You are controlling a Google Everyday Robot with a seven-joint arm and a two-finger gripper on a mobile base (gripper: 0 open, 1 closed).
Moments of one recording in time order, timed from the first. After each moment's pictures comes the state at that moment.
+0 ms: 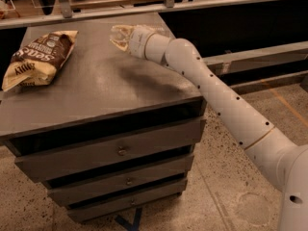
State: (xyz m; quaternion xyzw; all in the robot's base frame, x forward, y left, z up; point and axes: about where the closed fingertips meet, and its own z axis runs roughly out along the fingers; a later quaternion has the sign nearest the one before) arm 0.786 0.097 0.910 -0.60 0.37 -0.07 0.71
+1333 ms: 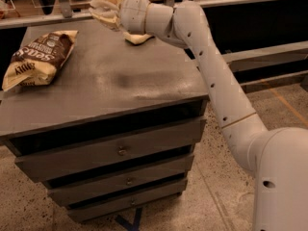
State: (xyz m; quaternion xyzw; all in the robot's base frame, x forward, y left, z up) arm 0.735 0.134 1.008 -0.57 0.33 0.20 0.73
